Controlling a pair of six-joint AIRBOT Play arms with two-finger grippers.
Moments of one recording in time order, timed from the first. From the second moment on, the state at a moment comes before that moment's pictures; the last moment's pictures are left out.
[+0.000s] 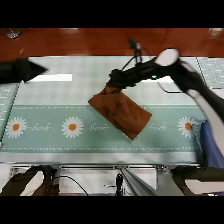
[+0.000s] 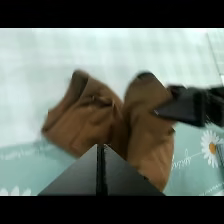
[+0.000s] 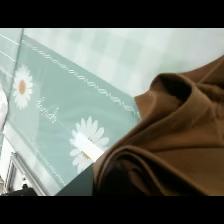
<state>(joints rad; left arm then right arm) 0.18 -0.84 1.02 0.75 -1.19 -1.27 0.42 -1.60 1.47 -0.69 1.03 1.44</state>
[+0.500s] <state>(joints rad) 0.17 -0.71 0.69 0.74 -1.03 -1.27 0.22 -1.61 1.57 -0.69 1.24 1.46</state>
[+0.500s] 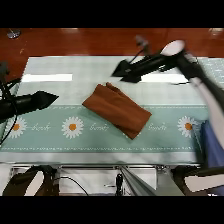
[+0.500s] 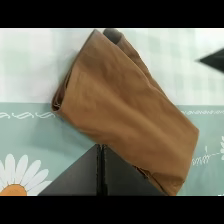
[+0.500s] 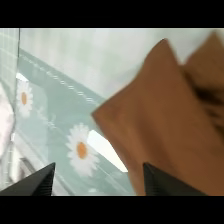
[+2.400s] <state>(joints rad) 0.10 -0.77 0.67 0.74 -0.99 -1.26 0.06 -1.32 1.66 -0.86 1.21 1.59</state>
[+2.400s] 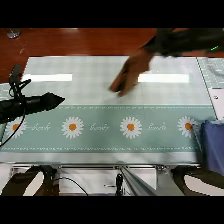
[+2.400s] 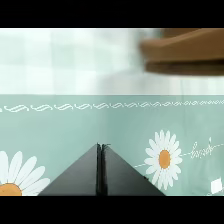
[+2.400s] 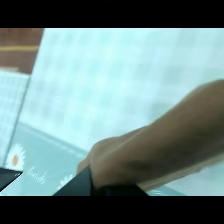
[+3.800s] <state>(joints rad) 0.10 -0.78 0.68 0.74 -1.00 -1.26 -1.11 -0.62 1.19 -1.80 1.77 1.80</state>
